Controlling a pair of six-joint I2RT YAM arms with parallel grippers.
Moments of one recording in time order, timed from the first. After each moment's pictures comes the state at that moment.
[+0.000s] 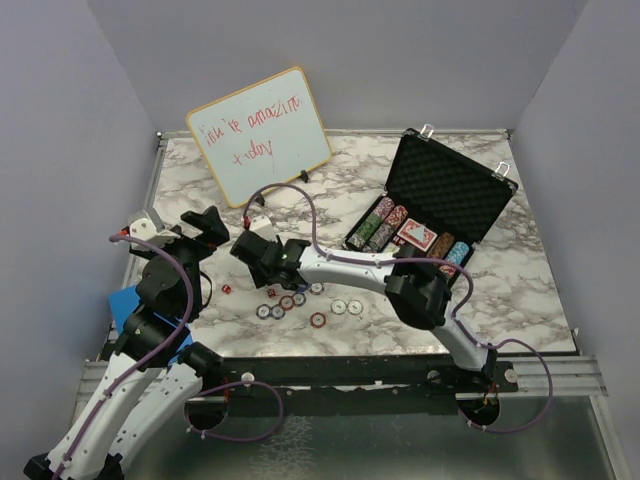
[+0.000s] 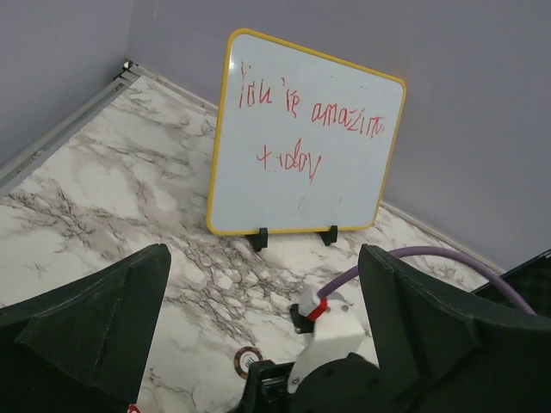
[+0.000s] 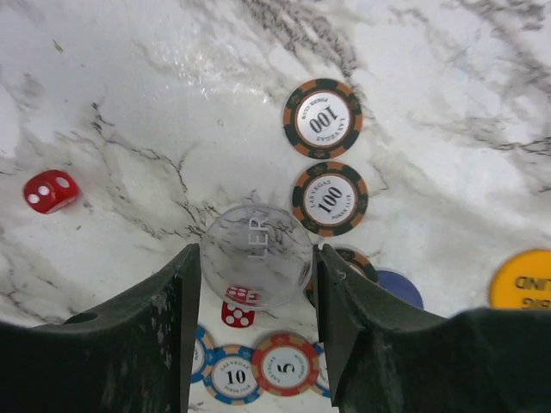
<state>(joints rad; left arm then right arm) -0.53 0.45 0.71 -0.25 -0.75 -0.47 1.17 2.28 1.86 -0.57 0.41 0.57</state>
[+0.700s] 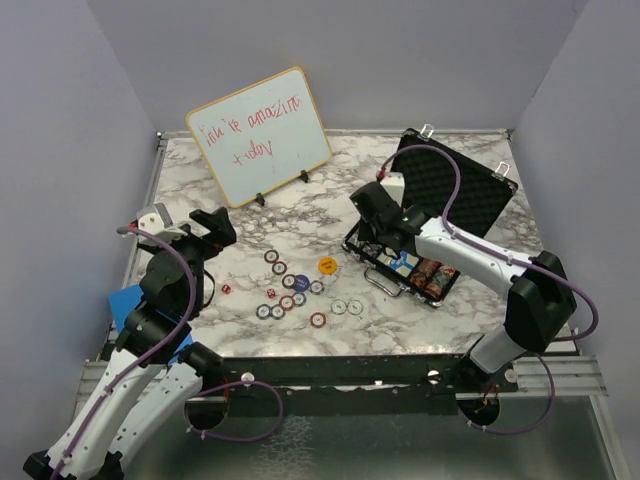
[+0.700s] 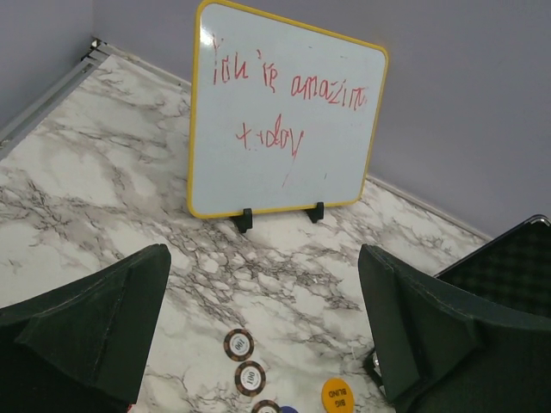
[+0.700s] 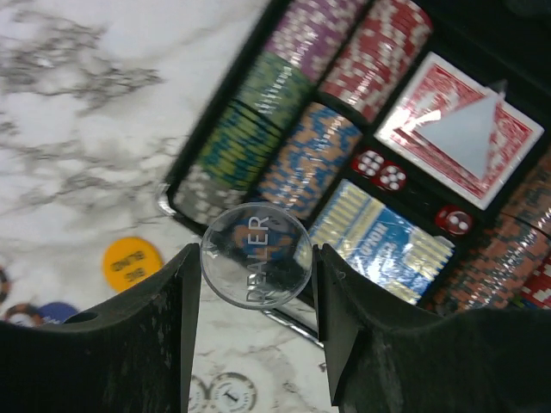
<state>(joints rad) -0.53 0.47 0.73 -0.28 -0.67 -0.49 0.77 1.57 1.25 -0.58 0.52 0.66</state>
